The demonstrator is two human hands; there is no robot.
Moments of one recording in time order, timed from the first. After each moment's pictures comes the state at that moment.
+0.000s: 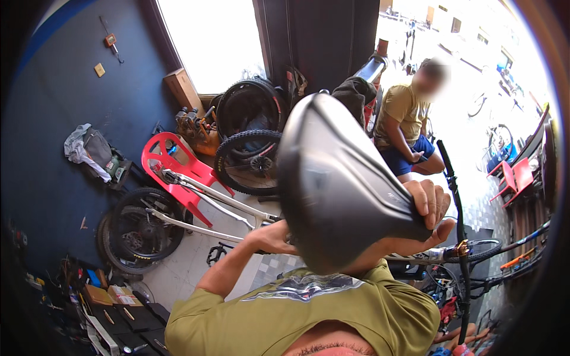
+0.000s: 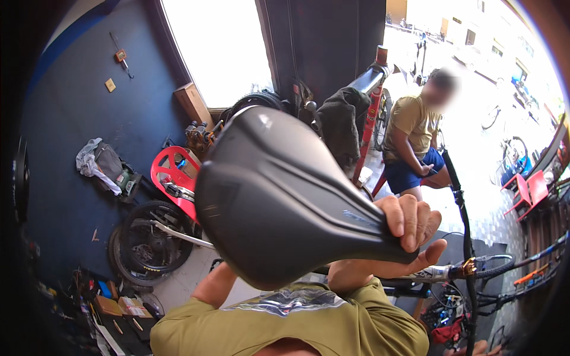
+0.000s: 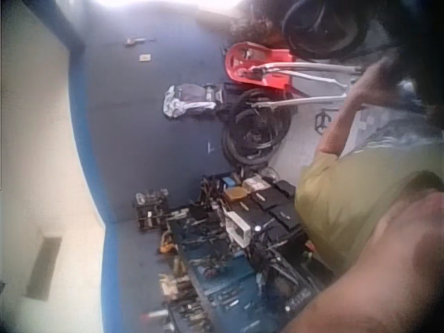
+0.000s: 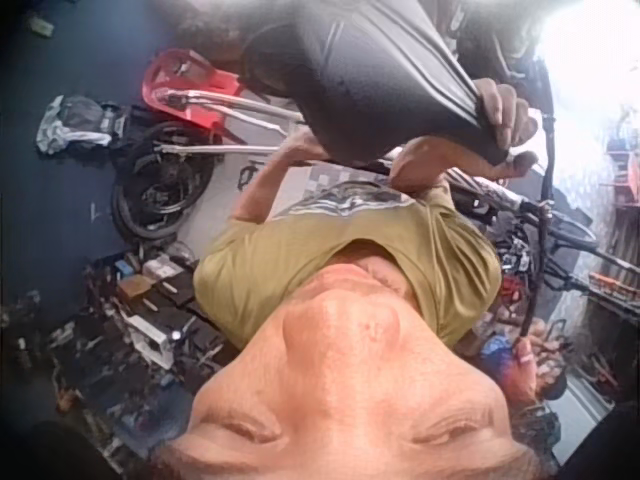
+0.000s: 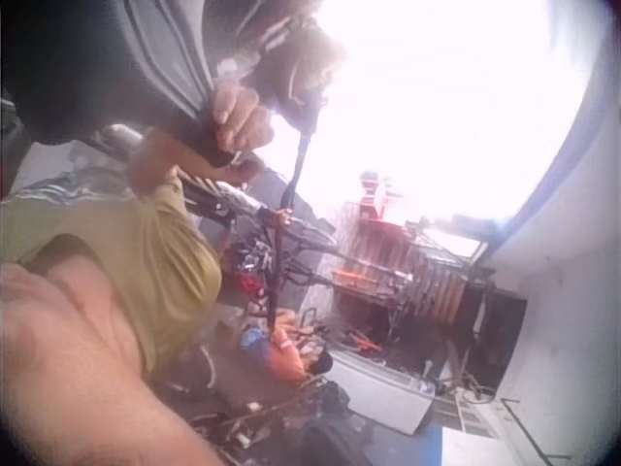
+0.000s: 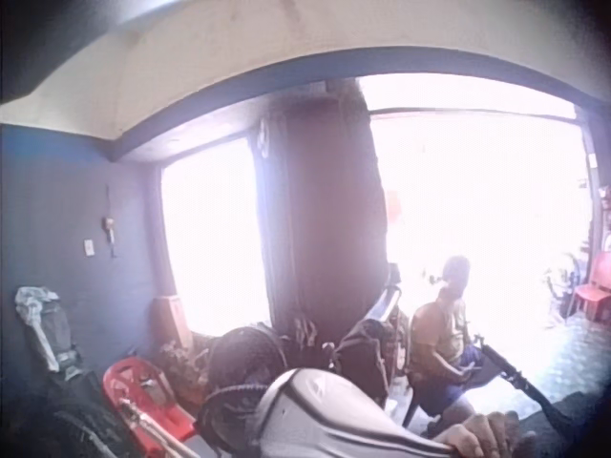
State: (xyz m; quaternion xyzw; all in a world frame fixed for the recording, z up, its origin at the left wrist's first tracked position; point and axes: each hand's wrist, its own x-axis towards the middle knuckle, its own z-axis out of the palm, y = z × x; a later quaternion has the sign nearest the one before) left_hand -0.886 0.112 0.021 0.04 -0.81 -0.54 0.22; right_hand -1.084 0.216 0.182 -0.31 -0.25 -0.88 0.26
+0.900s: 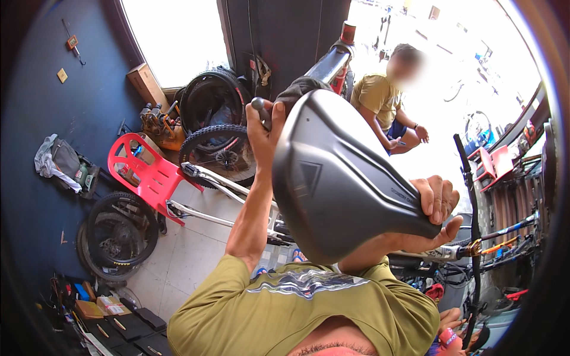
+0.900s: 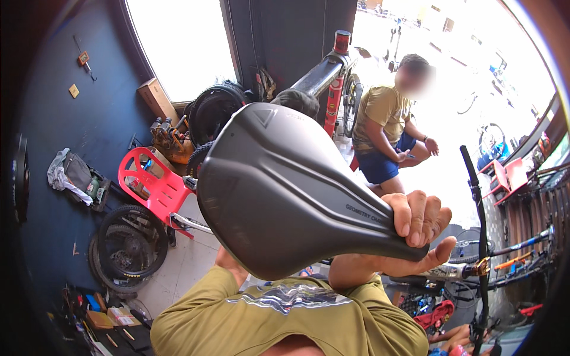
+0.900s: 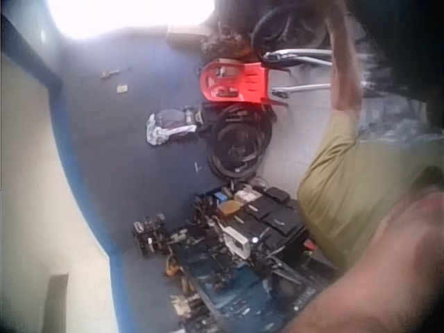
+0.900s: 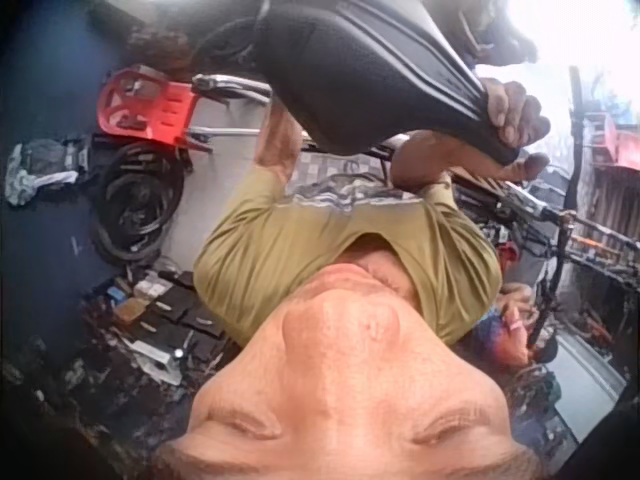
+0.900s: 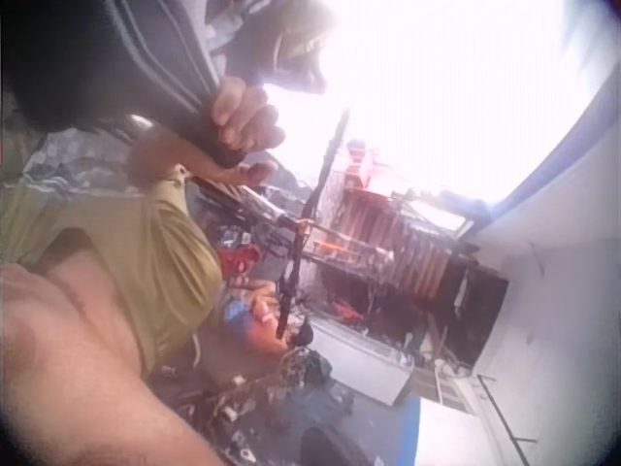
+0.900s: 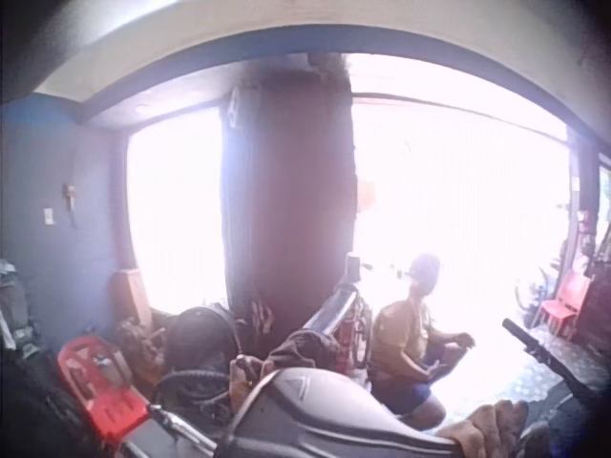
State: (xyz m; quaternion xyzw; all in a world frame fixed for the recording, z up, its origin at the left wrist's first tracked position) left_hand -1.088 -0.004 0.111 0.27 -0.54 -0.43 0.67; right_hand -1.180 0.209 0.194 -0.35 -0.15 -0.90 0.20
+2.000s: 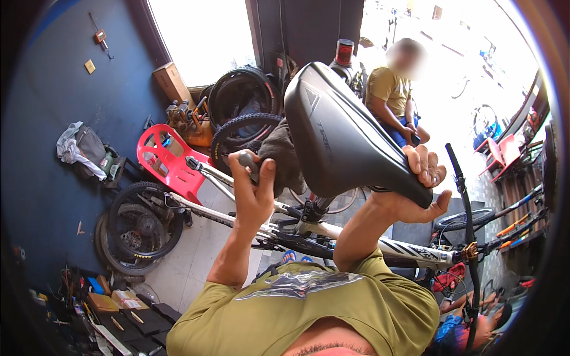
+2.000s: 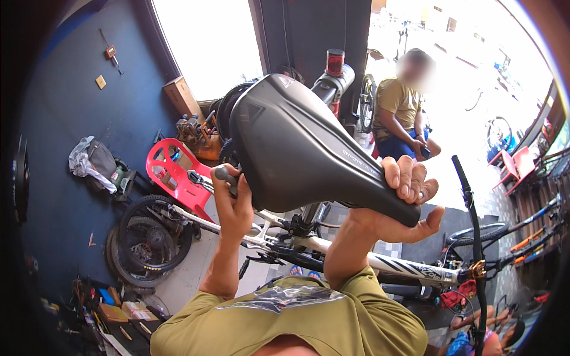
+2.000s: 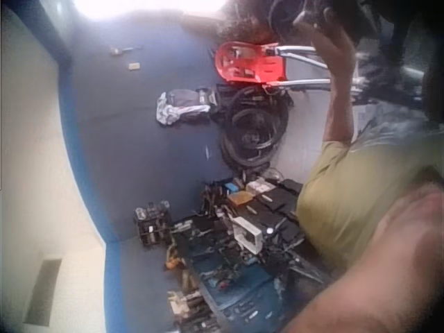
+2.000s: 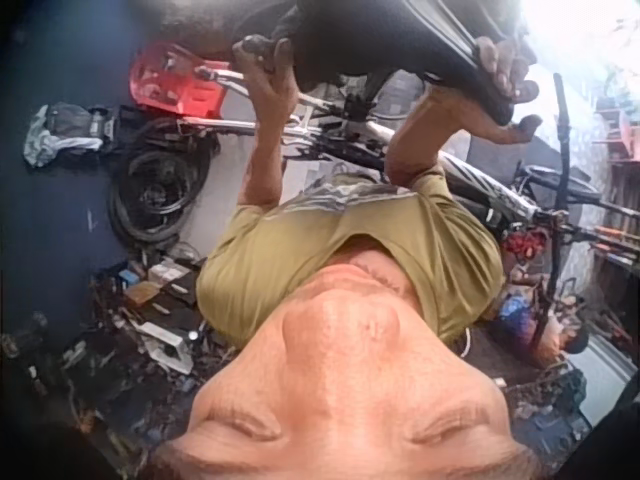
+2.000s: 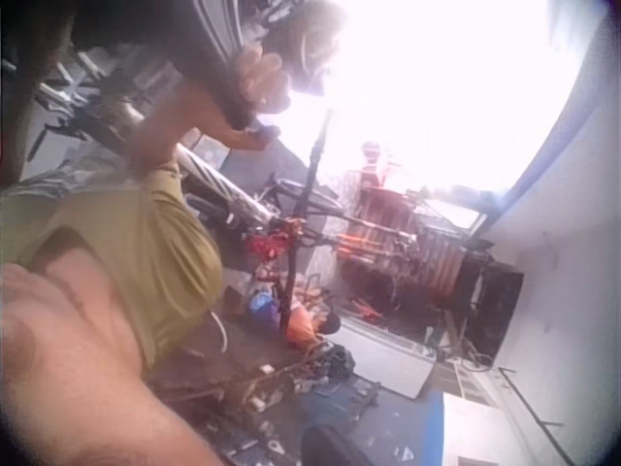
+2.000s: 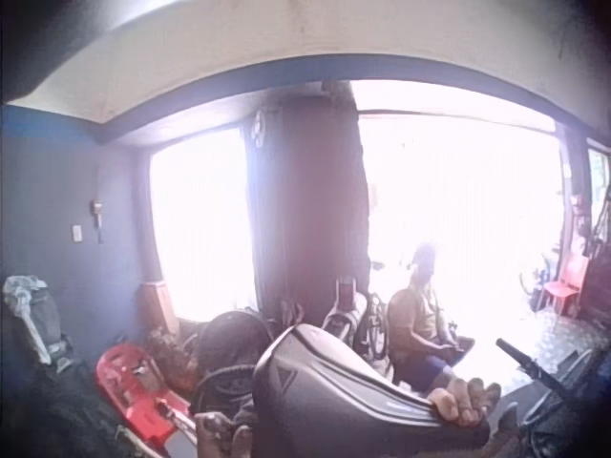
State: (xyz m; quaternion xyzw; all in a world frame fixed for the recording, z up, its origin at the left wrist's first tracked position) left_hand -0.806 0.138 0.093 0.29 -0.65 -0.41 0.58; right_hand -1.009 0.248 0.187 -0.31 -0.16 -0.92 0.18
